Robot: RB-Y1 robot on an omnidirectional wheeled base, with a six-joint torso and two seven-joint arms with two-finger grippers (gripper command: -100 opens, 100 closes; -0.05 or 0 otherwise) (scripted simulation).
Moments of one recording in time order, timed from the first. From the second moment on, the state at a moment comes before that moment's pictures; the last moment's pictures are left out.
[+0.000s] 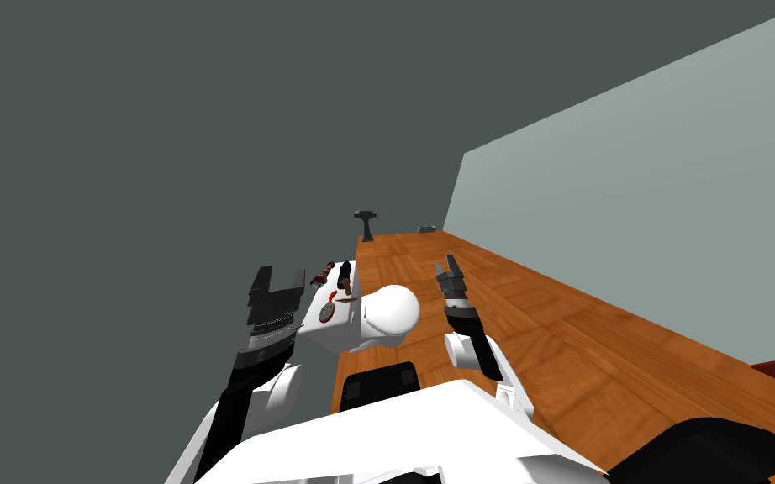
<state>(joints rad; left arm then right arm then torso) 0.48 0.01 -0.03 -2.23 -0.07 -0.55 0.15 0.47 -0.01 -0.06 -2.20 0.09 -0.38 -0.13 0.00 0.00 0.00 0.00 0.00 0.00</state>
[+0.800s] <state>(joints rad) 0.46 0.13 -0.02 -2.21 -0.06 -0.39 0.19 0.47 -0.01 -0.06 -2.20 0.09 -0.38 -0.13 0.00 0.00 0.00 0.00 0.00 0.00</state>
